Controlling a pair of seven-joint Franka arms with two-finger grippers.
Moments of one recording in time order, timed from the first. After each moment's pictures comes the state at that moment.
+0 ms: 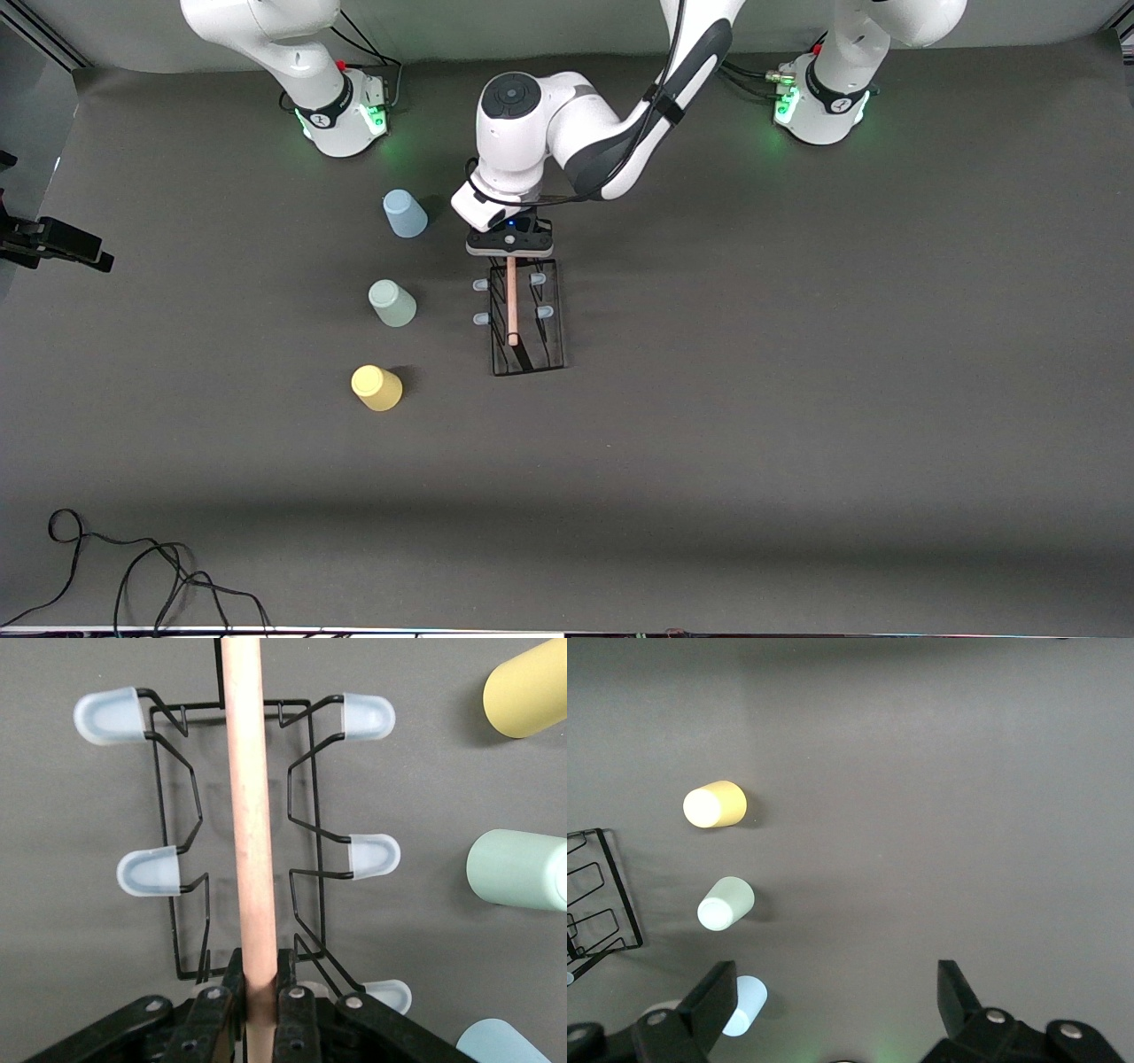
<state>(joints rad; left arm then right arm) -1.00 0.59 -0.01 -1.53 0.01 2.30 -1.05 0.12 0.03 -0.25 -1.55 -0.01 1.51 -0.04</state>
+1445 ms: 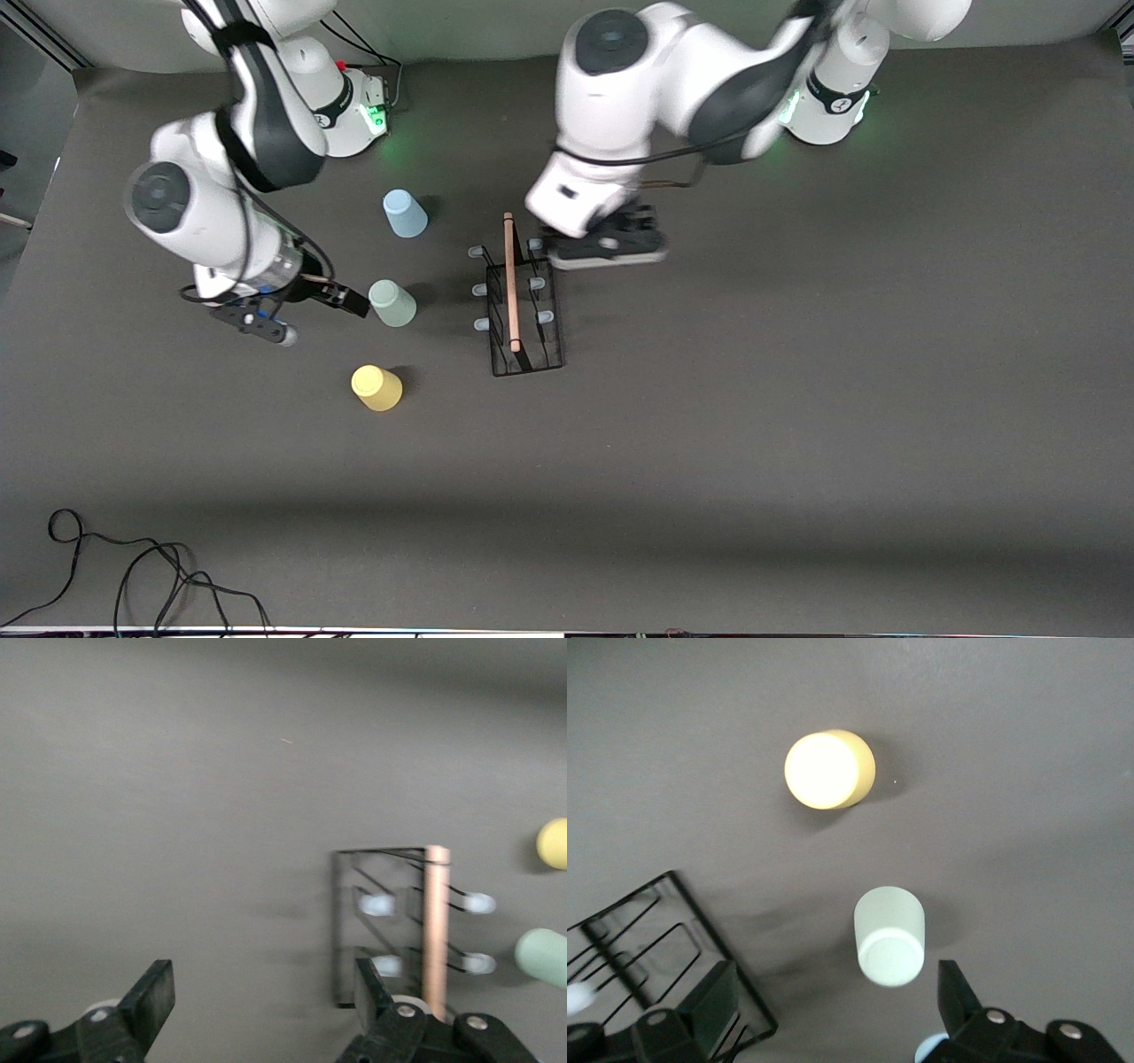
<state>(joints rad) -0.75 0.30 0.02 -1.47 0.03 1.86 -0.84 0.49 0.04 -0.23 -2.21 0.11 2.22 0.61</state>
